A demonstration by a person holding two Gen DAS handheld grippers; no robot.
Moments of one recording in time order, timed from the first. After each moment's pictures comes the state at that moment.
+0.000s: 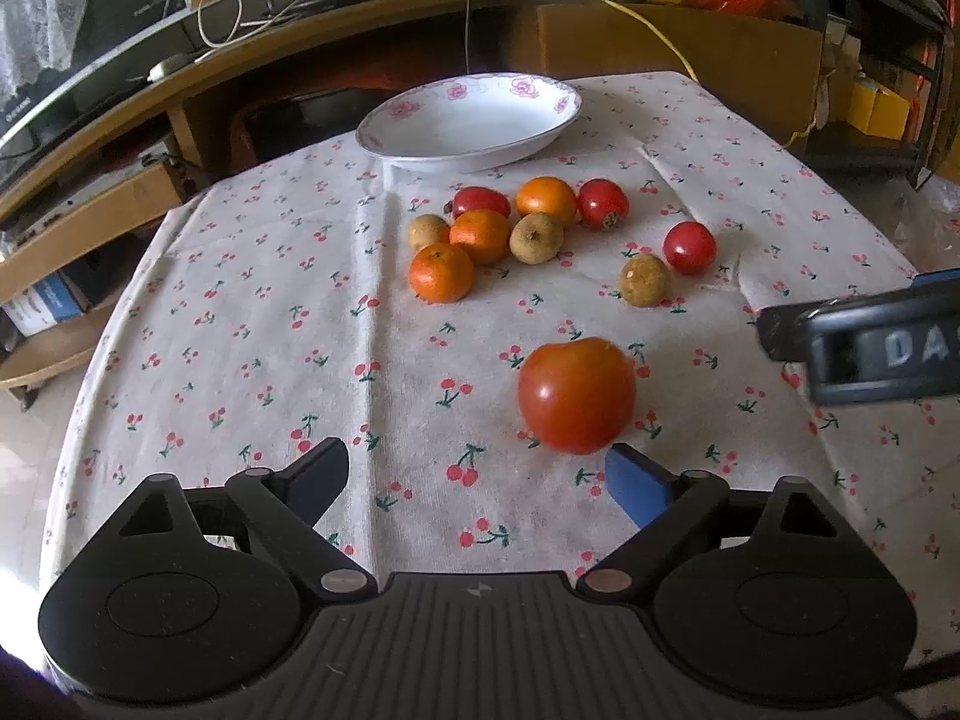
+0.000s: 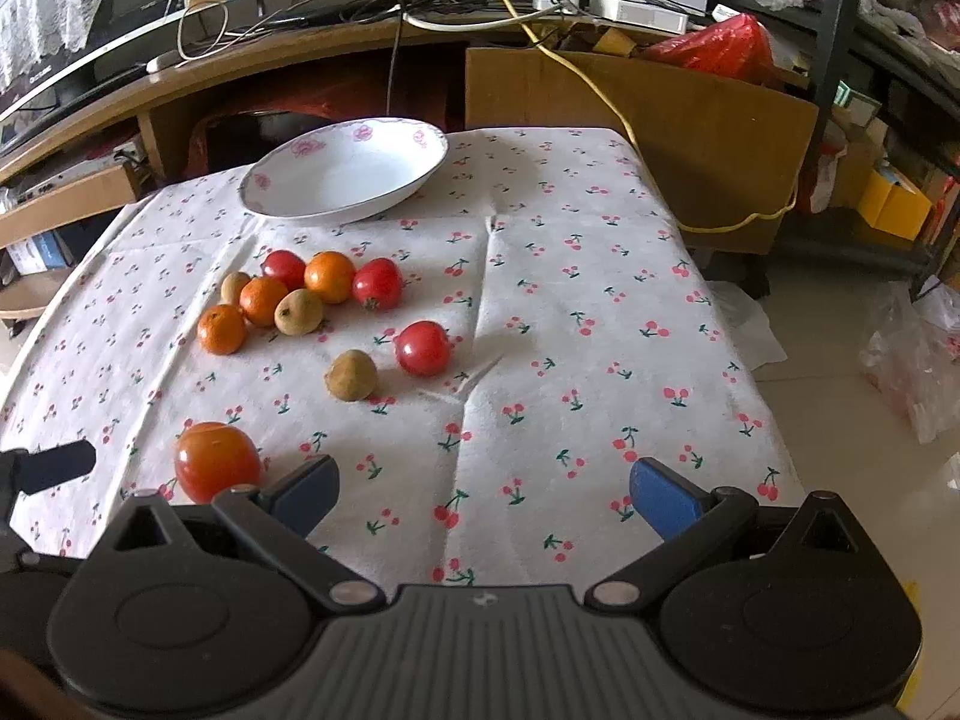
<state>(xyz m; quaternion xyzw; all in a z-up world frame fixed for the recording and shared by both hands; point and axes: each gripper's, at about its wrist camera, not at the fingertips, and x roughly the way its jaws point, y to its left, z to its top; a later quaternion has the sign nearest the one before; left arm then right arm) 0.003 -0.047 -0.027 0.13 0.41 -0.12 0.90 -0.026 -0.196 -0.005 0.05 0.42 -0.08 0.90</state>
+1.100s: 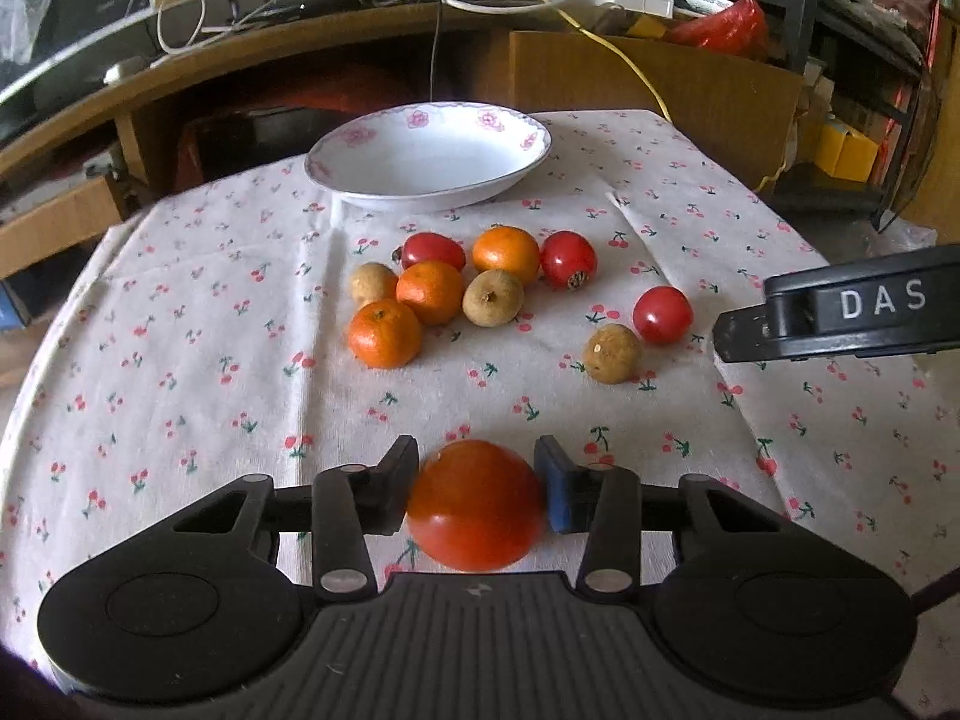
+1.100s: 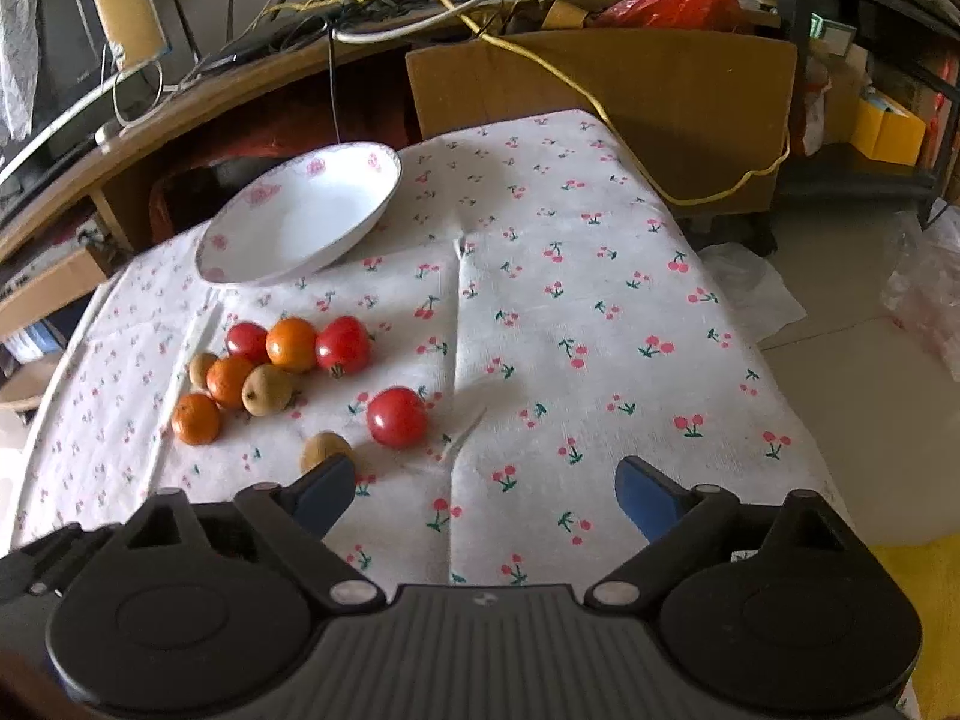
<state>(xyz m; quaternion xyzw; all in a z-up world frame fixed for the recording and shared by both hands) 0.029 -0.056 -0.027 0.08 0.40 -0.17 0.90 0.009 -0.224 -0.009 0.13 0.43 -0.09 0.89</state>
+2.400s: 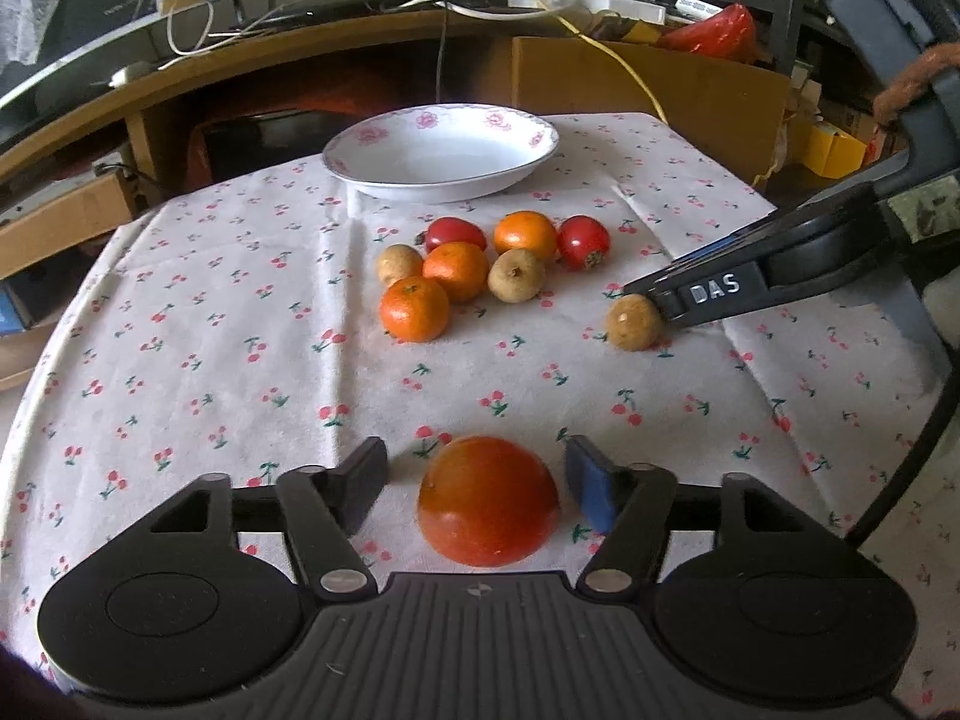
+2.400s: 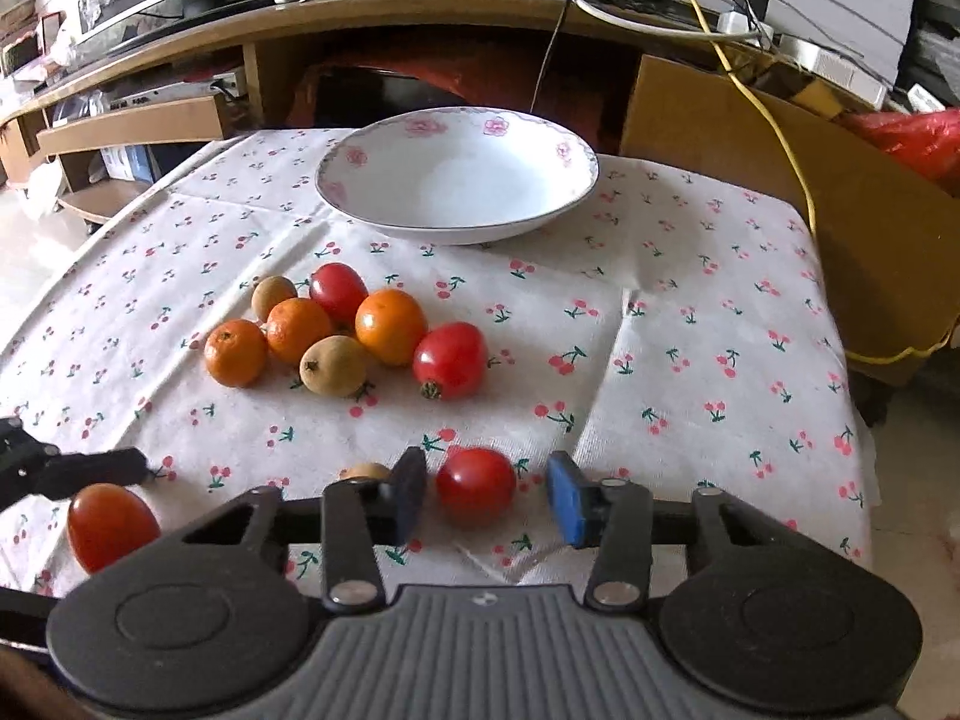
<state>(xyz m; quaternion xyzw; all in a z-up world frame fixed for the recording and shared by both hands) 0.017 -0.037 -0.035 0.09 0.38 -0.18 0.90 0.065 -0.191 -0.031 -0.05 0.42 0.07 0.90</state>
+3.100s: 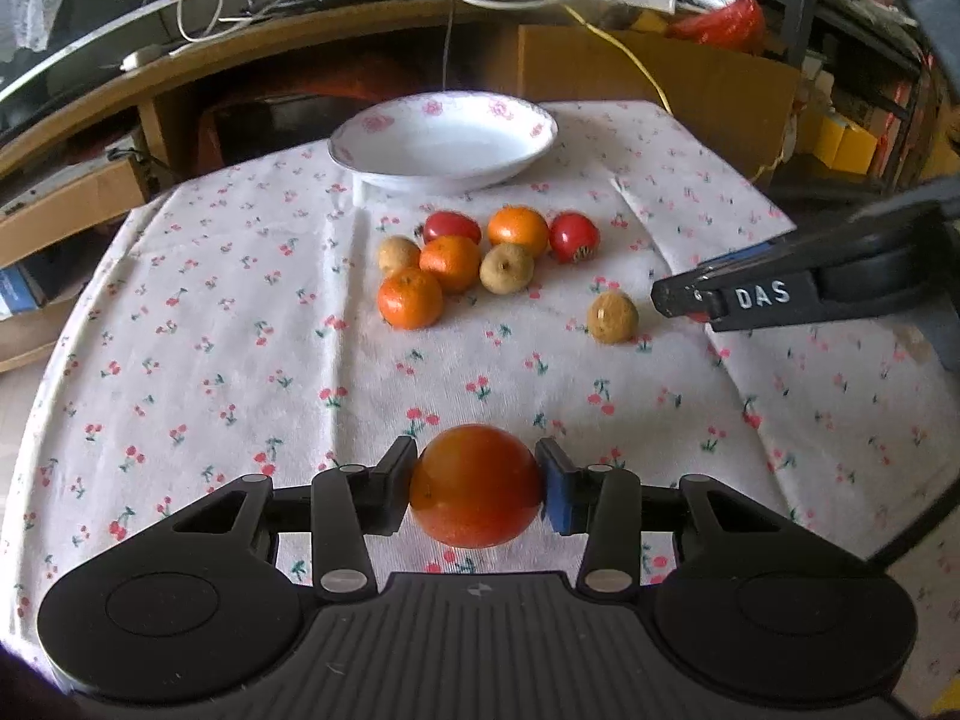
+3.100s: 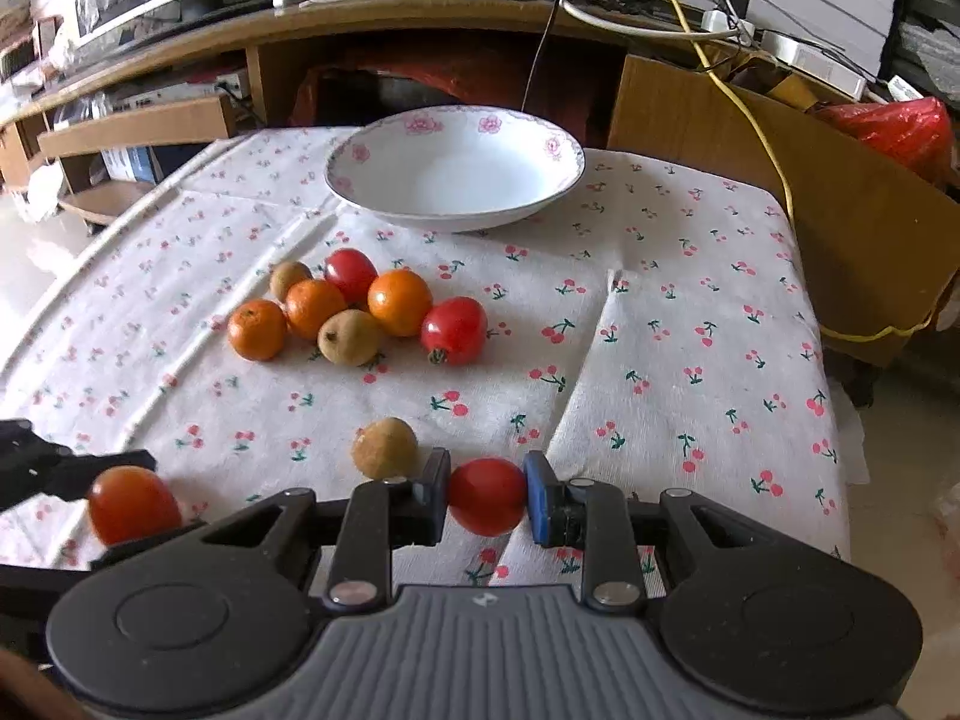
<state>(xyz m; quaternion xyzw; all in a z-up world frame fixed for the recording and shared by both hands) 0.010 -0.043 -0.013 0.08 0.41 -0.16 0.90 0.039 -0.199 -0.013 -0.03 0.42 0.07 0.90</state>
